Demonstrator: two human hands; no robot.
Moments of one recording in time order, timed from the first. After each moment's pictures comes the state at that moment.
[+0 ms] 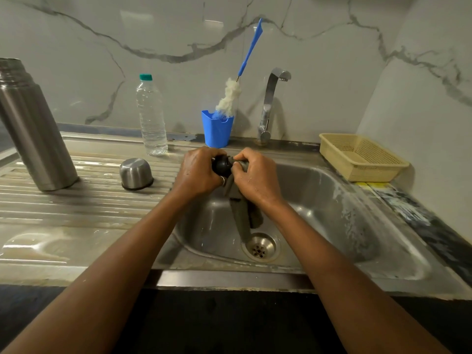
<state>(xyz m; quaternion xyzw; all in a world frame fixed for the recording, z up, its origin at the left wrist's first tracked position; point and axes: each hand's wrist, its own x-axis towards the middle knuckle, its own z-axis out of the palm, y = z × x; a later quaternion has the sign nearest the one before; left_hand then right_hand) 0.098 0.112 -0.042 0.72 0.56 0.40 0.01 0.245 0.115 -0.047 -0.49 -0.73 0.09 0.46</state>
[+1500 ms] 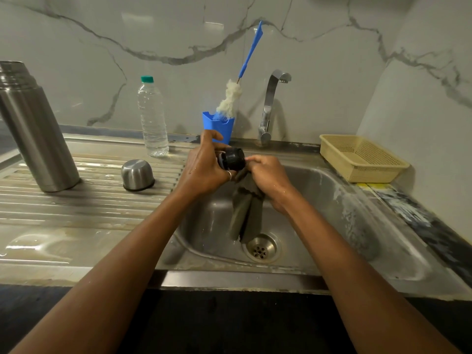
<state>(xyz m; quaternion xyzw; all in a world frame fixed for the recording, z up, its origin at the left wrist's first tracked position) 0.102 0.112 -0.037 0.71 0.52 0.46 0.09 0.264 0.116 -0.031 -0.55 -0.66 0.32 0.41</state>
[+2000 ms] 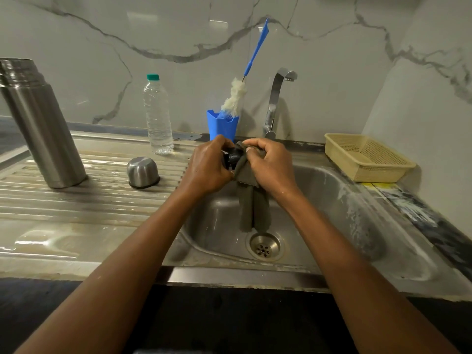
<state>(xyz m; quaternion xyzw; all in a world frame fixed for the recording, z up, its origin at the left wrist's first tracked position) 0.099 0.116 -0.042 0.73 0.54 0.43 0.00 0.254 0.111 -0.019 -0.49 -0.68 0.20 0.51</state>
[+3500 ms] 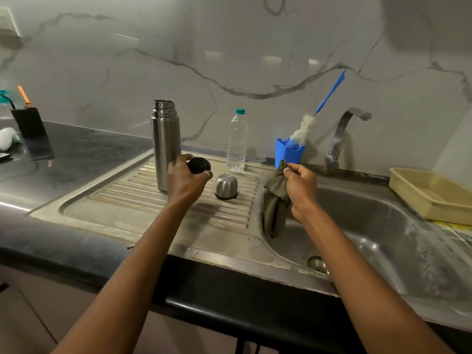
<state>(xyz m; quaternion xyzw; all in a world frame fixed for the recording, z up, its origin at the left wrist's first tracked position) -0.077 0.033 -0.028 0.41 0.71 0.56 0.10 0.154 0.114 -0.029 -0.46 -0.50 0.43 0.59</state>
